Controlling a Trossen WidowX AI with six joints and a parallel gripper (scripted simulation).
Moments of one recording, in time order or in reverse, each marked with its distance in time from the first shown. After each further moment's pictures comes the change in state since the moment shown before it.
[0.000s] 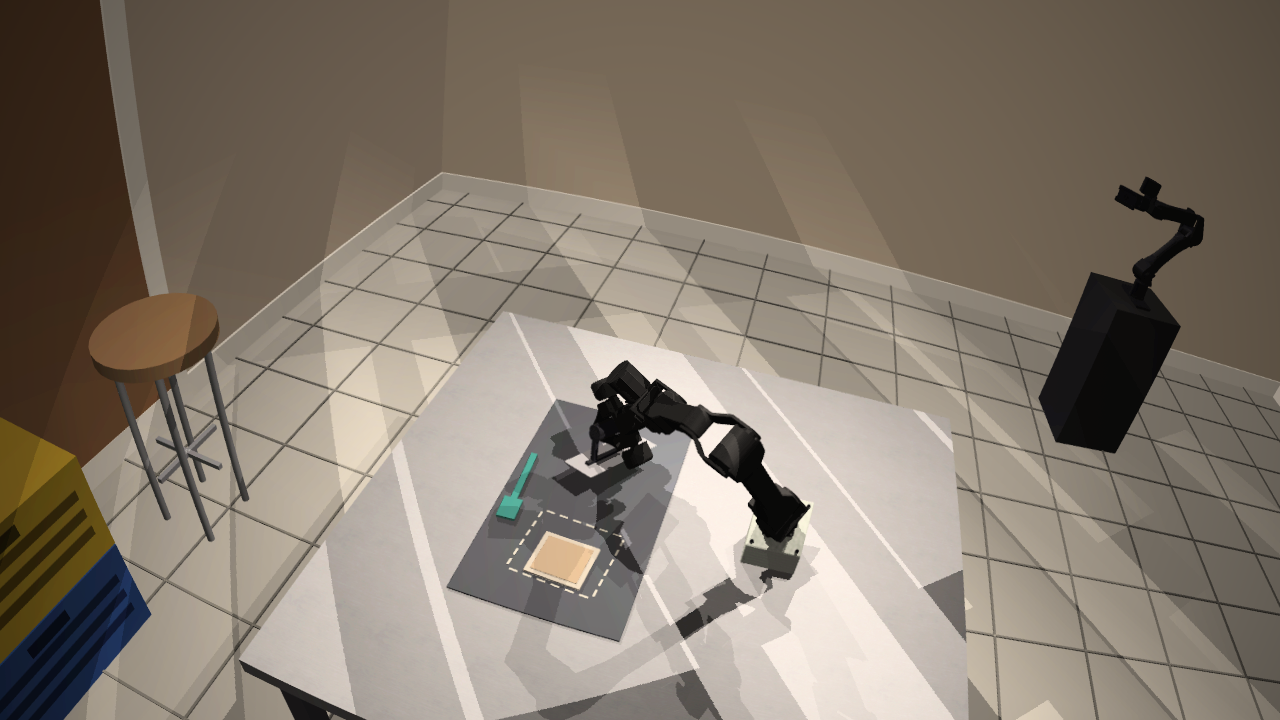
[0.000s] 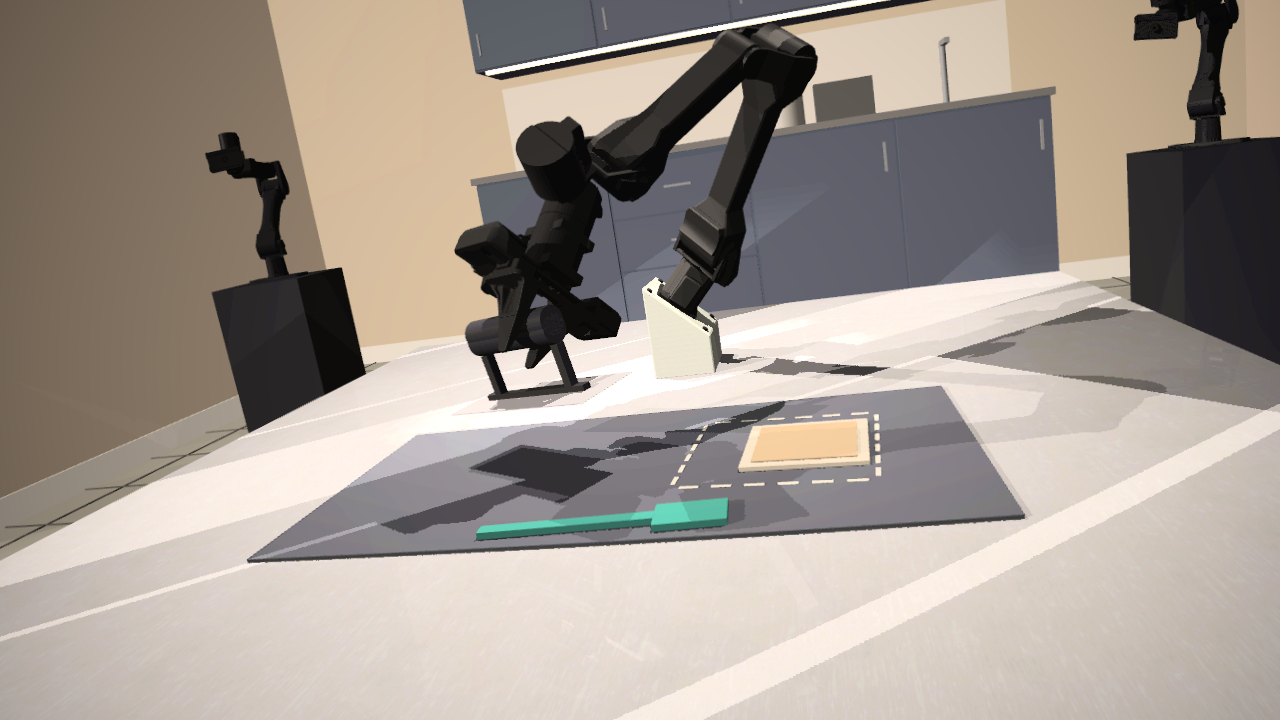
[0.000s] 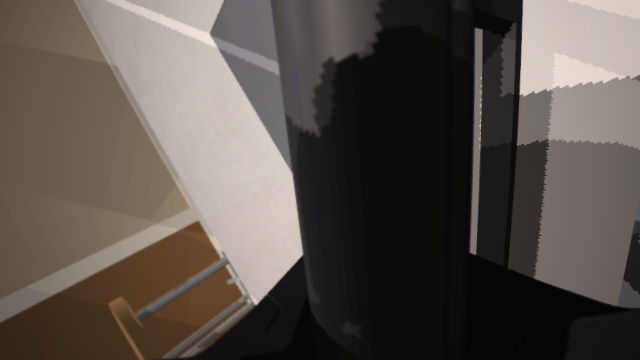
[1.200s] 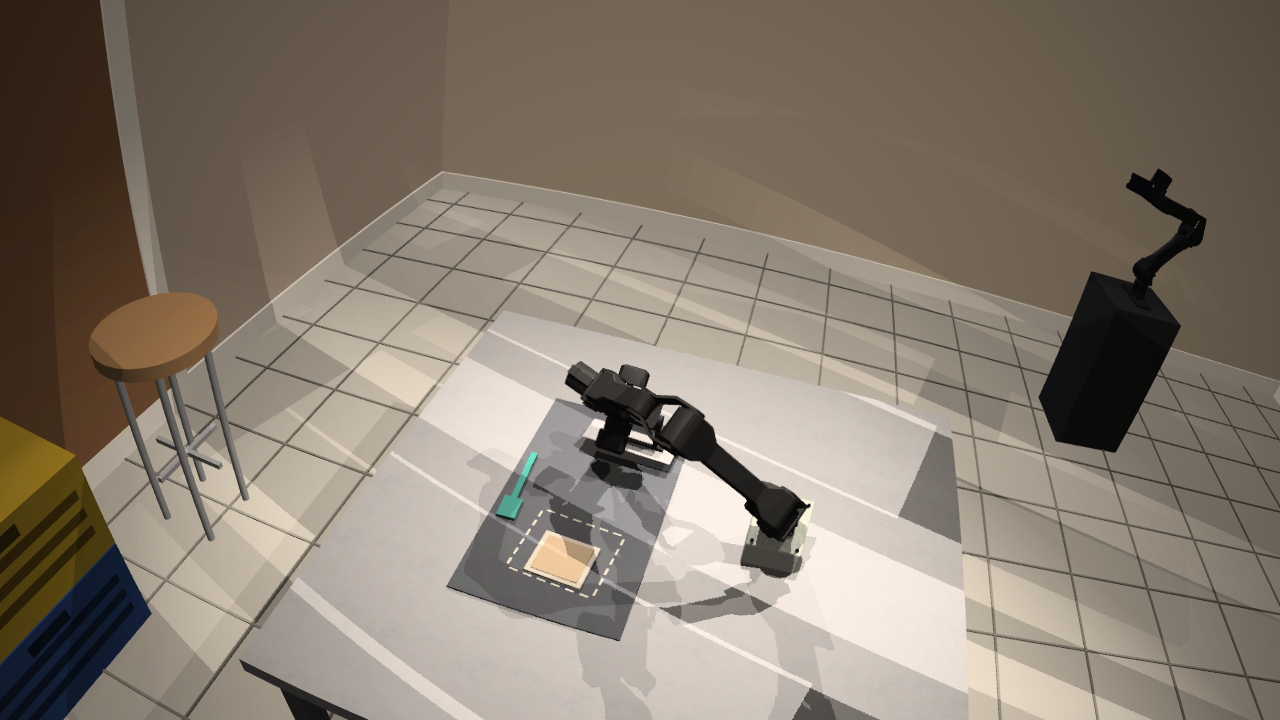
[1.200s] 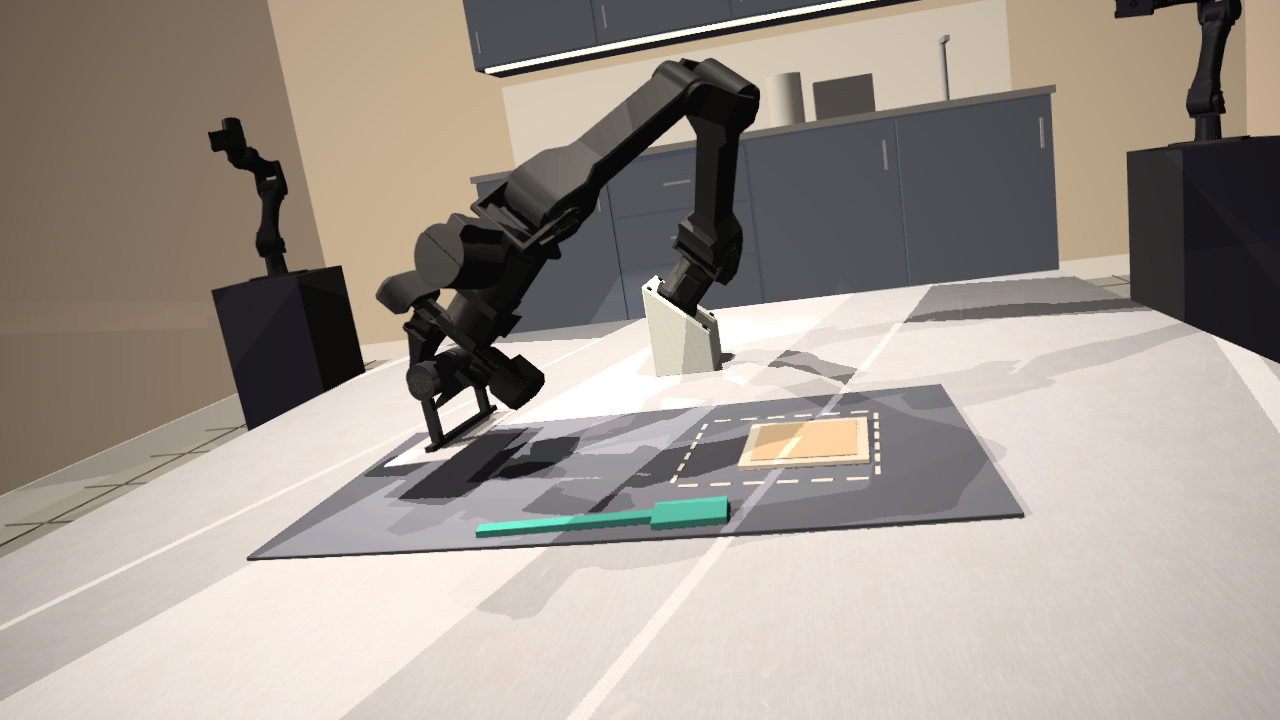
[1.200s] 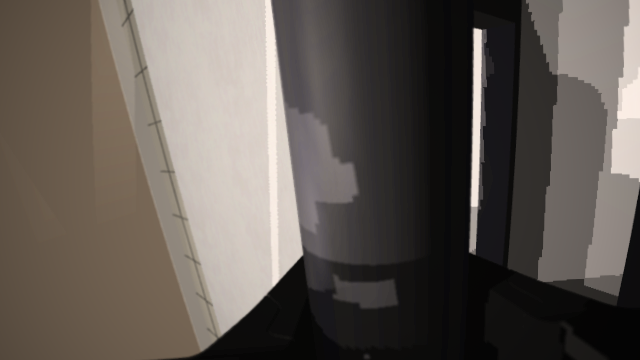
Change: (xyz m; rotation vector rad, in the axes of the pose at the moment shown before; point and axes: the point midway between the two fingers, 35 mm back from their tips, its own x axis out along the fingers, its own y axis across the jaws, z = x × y) arm 0.050 0.013 0.103 0.770 -0.856 0.099
